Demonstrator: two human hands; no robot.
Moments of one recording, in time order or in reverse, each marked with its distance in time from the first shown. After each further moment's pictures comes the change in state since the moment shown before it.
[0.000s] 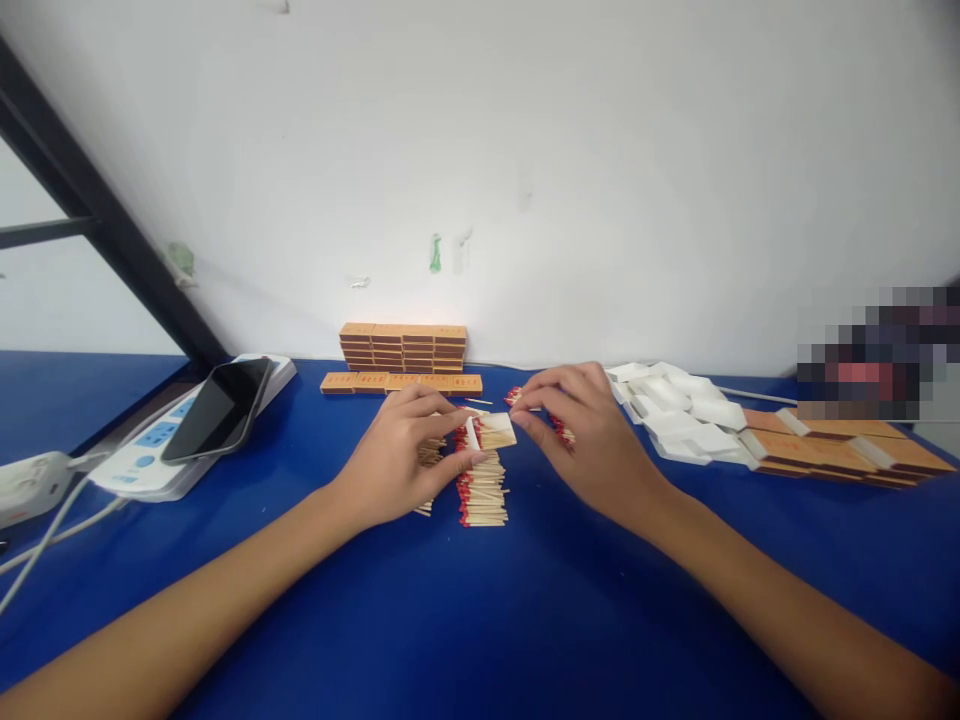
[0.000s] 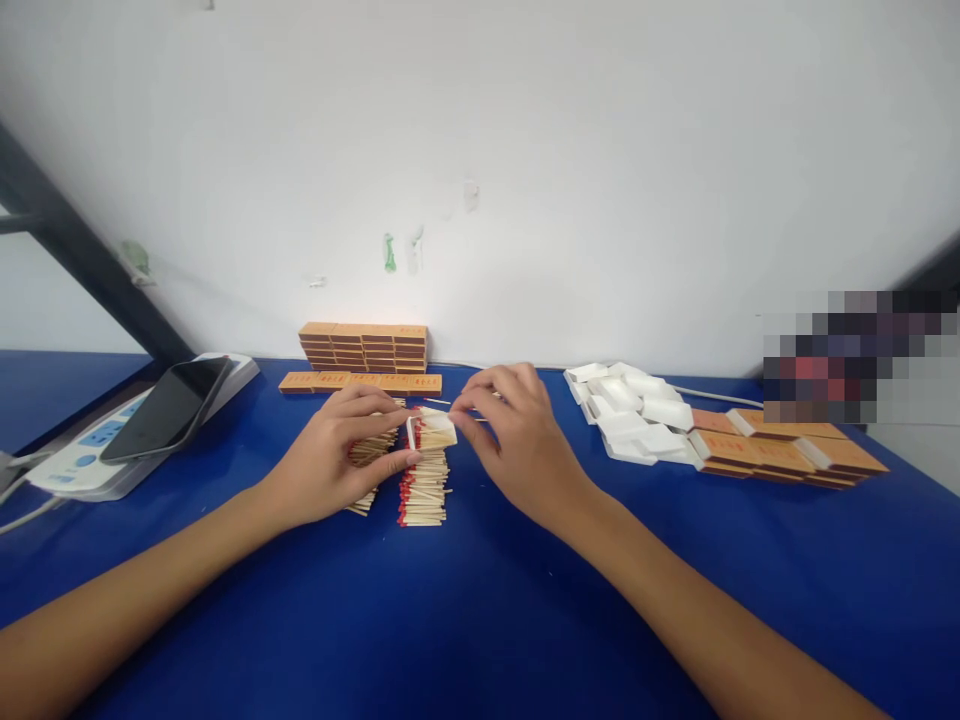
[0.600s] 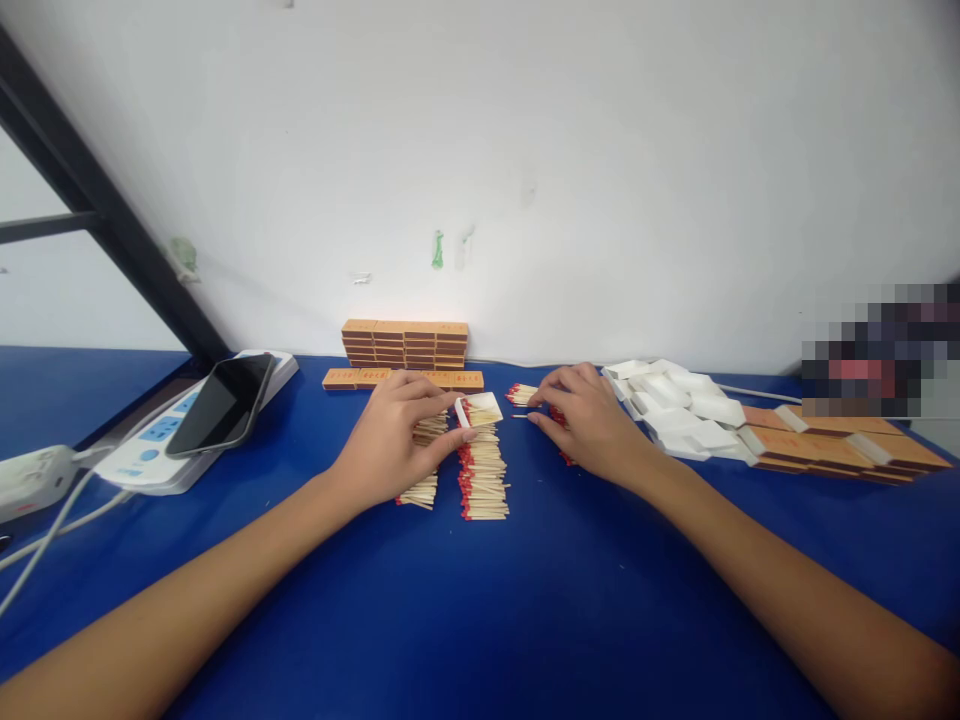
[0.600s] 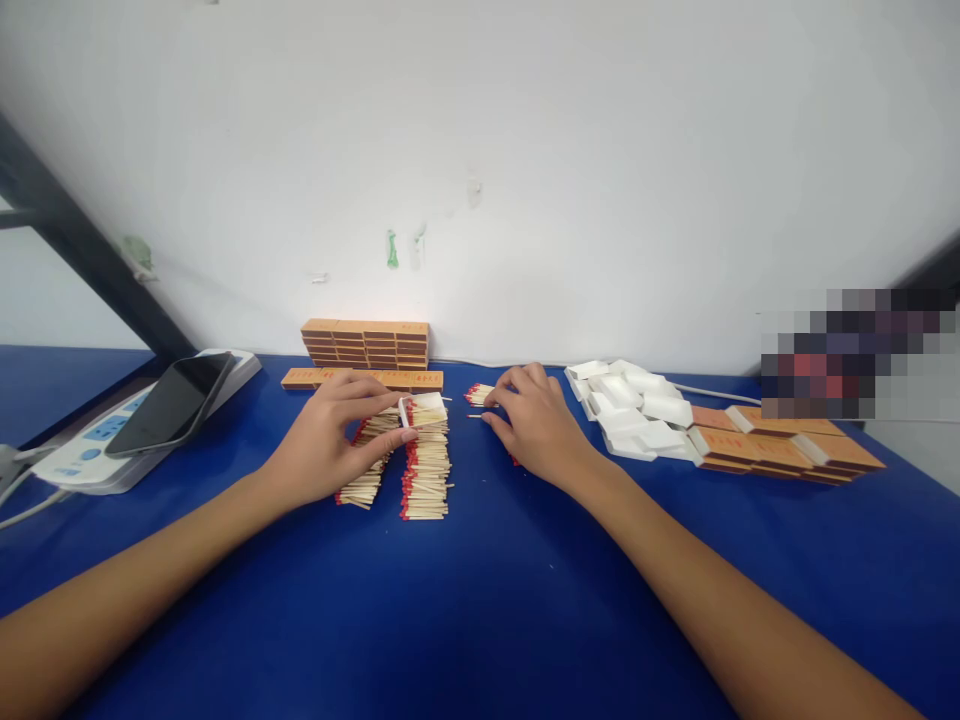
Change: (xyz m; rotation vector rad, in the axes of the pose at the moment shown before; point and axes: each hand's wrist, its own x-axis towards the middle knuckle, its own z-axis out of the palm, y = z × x) left_hand 0.002 -0.009 -0.004 0.057 0.058 -0.039; right_hand -0.012 0.057 0.014 -0.199 -0.261 0.083
